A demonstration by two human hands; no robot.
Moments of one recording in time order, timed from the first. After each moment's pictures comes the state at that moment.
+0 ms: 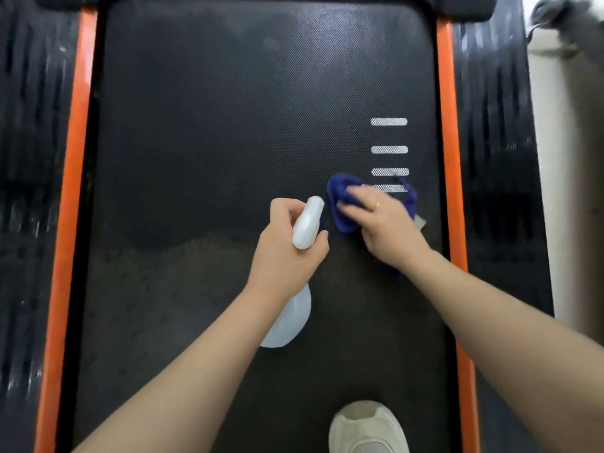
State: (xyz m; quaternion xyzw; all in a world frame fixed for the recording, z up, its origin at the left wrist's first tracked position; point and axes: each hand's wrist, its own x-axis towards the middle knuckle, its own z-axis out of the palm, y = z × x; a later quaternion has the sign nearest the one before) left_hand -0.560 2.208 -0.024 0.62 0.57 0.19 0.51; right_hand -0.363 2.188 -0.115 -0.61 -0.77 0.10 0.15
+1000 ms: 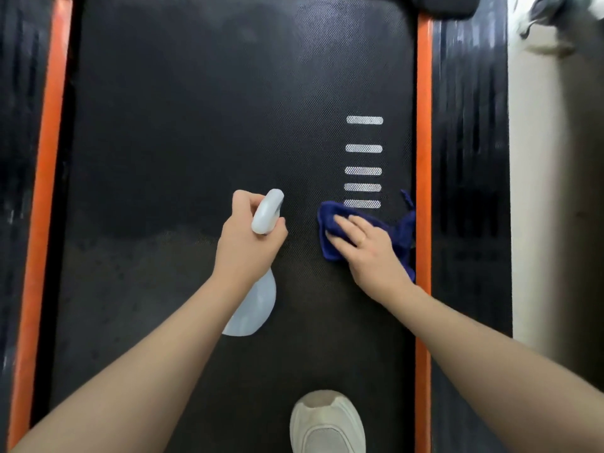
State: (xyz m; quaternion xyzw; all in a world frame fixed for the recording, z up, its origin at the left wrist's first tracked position) left_hand -0.546 2.213 -0.022 0.60 0.63 0.18 0.46; right_hand -0.348 2.134 -0.129 -0.60 -0.78 0.08 0.15
